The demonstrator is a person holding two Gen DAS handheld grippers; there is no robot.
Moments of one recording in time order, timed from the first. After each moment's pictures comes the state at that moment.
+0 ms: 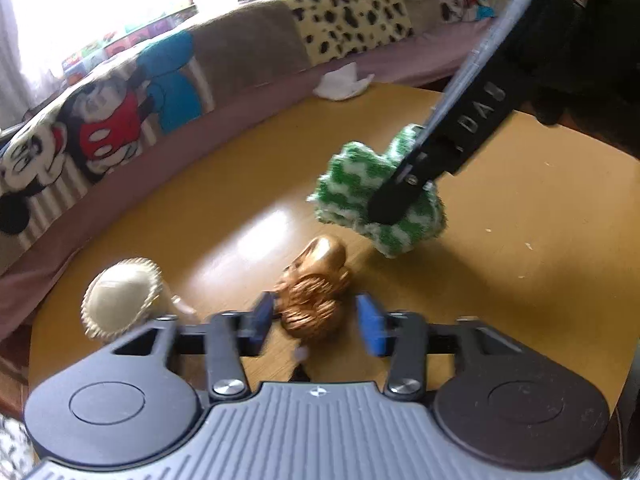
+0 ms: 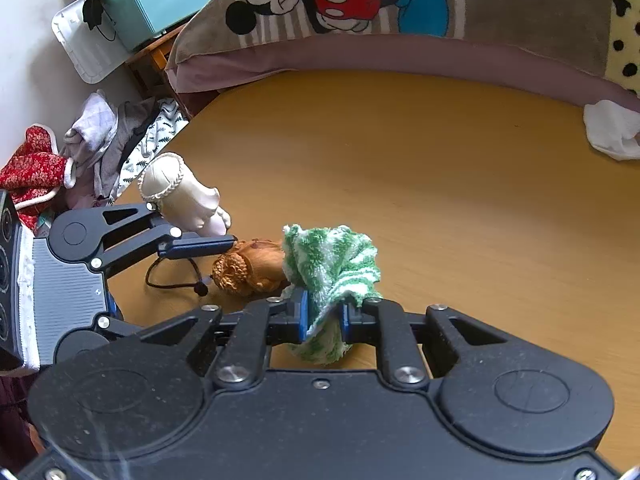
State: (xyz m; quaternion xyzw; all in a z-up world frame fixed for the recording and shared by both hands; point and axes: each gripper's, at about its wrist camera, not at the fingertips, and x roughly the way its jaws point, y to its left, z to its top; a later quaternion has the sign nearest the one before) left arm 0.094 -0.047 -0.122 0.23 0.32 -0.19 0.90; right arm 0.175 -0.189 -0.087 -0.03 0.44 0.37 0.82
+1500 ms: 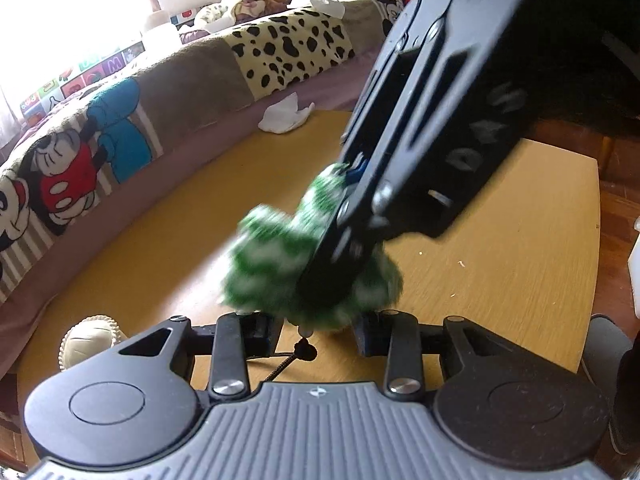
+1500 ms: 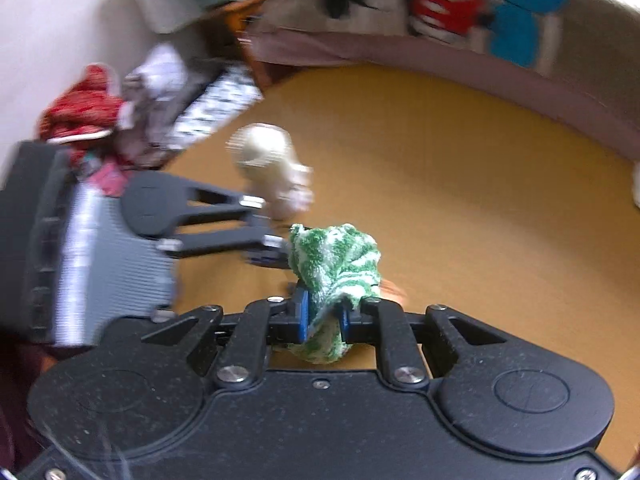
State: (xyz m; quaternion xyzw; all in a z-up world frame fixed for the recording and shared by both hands) left arm 0.079 -0.066 -0.113 0.24 0.29 -0.25 0.89; right arm 0.138 -0.174 -0.062 -0.10 0.42 0.49 0.76
